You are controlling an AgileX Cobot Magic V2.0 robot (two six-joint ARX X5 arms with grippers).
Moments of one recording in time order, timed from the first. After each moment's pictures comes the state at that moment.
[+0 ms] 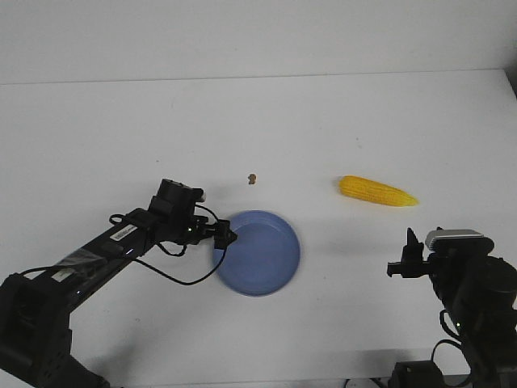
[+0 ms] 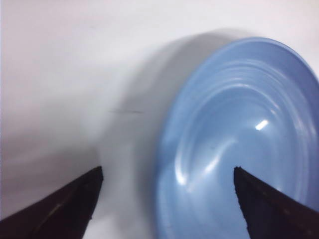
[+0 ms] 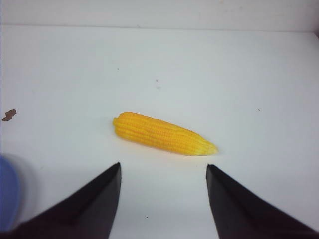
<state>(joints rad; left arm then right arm) -0.42 1.69 1.09 -0.28 0.43 -0.27 0.00 0.58 0.92 -0.77 0.00 0.03</state>
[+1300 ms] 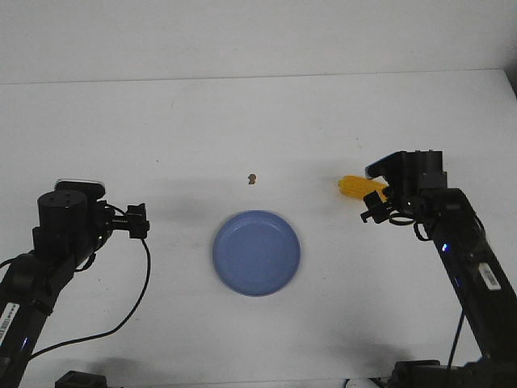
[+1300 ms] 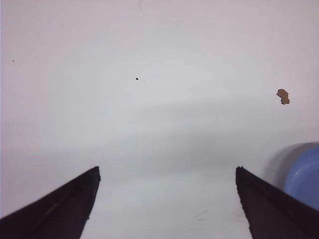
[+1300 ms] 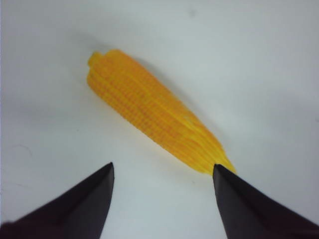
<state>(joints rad) -0.17 1.06 1.08 -0.53 0.03 -0.06 0.00 1.44 1.23 -0.77 -0.03 -0.40</state>
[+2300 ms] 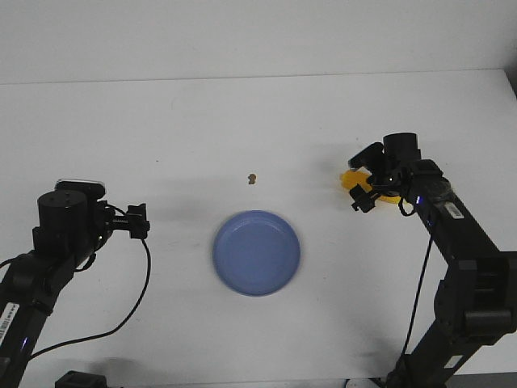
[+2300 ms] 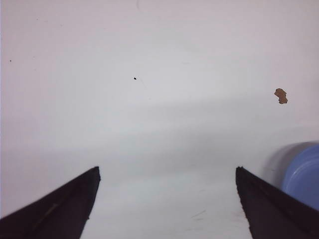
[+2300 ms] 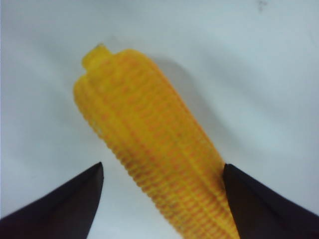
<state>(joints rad) -0.17 1.06 1.08 -0.53 0.03 -0.06 -0.04 1.79 1.35 -0.65 -0.07 -0.55</state>
